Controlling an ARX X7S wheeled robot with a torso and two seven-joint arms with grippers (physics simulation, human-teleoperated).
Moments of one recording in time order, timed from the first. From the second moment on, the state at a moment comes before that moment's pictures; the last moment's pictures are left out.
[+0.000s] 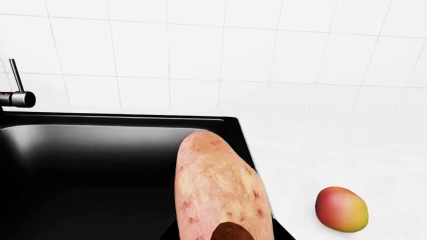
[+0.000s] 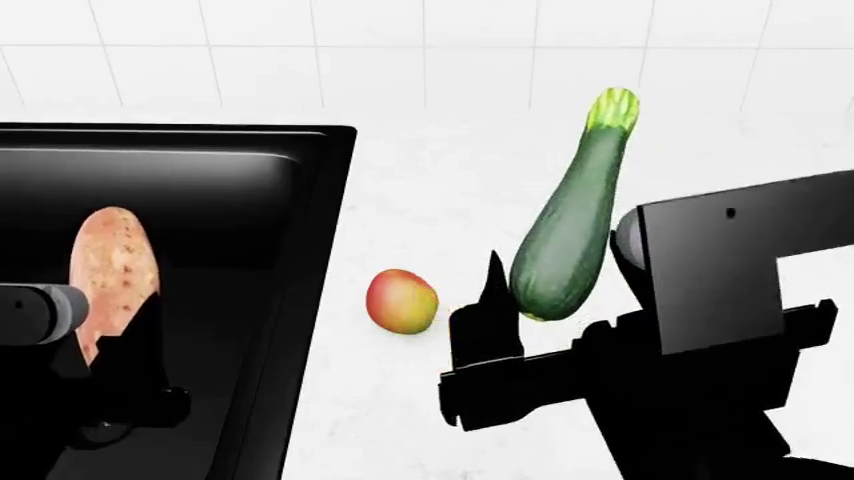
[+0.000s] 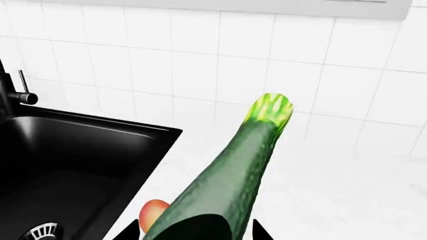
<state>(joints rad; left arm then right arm) -0.49 -0.39 0.07 0.66 -0.99 -1.07 -0.69 1.35 1.10 -1.25 -0.66 1.62 0.26 0.89</state>
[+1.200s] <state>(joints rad) -0.56 -0.44 -0.02 0.78 -1.22 -1.16 -0.87 1.30 1.17 -1.24 -0.74 1.54 0.24 0.87</state>
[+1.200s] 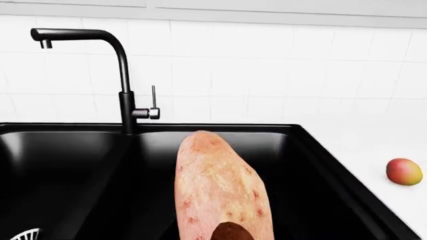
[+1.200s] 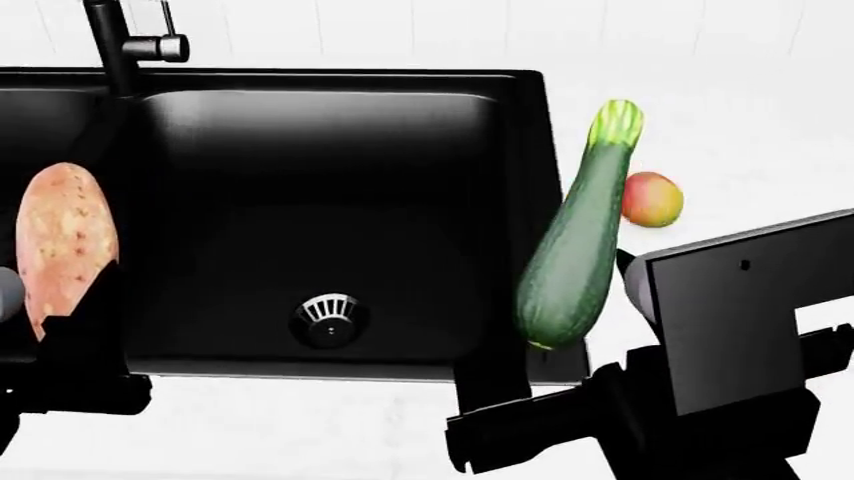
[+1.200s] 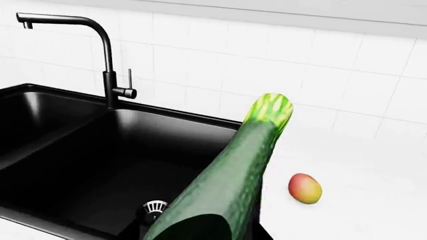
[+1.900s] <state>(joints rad) -0.56 -0.46 -0.01 0.77 -1.23 -1.14 -0.87 1.29 1.17 -1.24 -0.74 1.54 0.24 0.89</state>
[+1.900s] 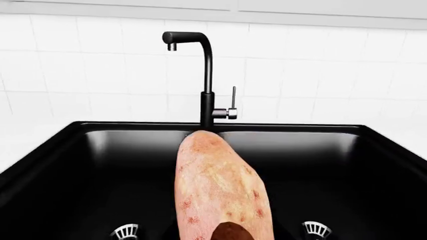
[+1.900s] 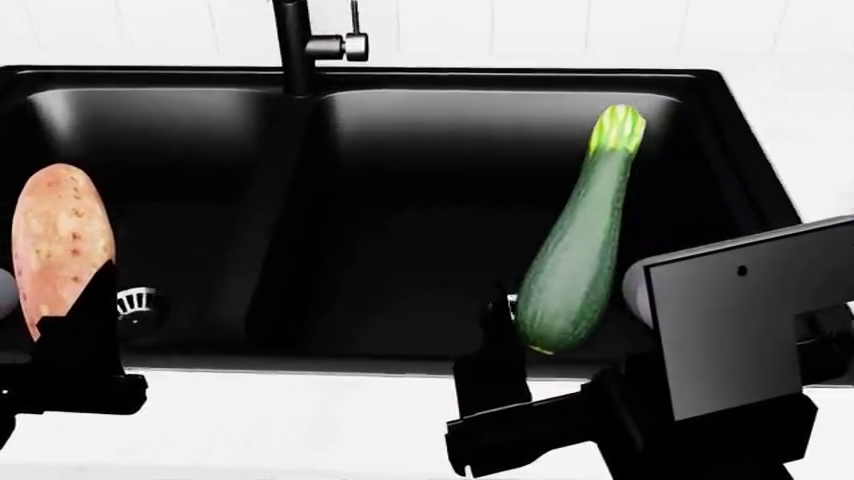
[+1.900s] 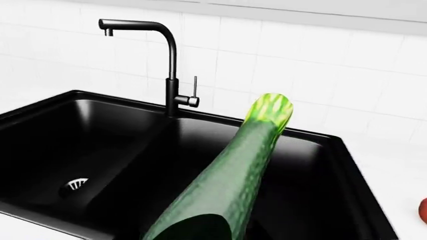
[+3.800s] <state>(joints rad) -0.56 -0.51 0.00 0.77 -1.27 -1.09 -0.90 1.22 1.17 -1.23 -0.72 1.48 0.20 0.90</state>
